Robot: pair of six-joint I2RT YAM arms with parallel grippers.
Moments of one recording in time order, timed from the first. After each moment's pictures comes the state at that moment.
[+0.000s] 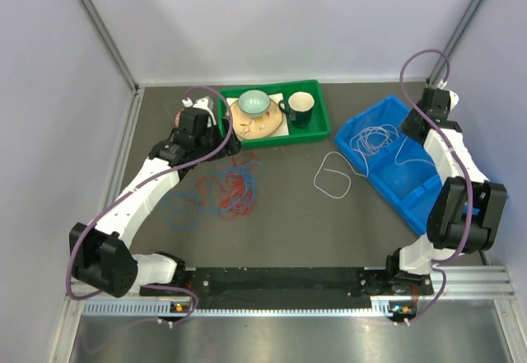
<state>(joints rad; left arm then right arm) -0.37 1.29 1.10 -0.48 0.03 -0.55 -0.17 1.55 1.19 -0.37 0.16 0.44</state>
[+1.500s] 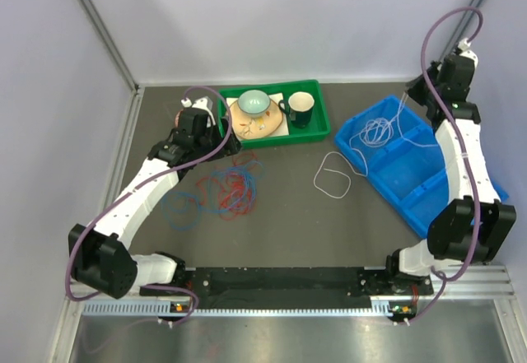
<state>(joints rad) -0.37 1.28 1.10 -0.48 0.03 -0.56 -0.14 1.46 1.43 -0.36 -0.03 0.54</state>
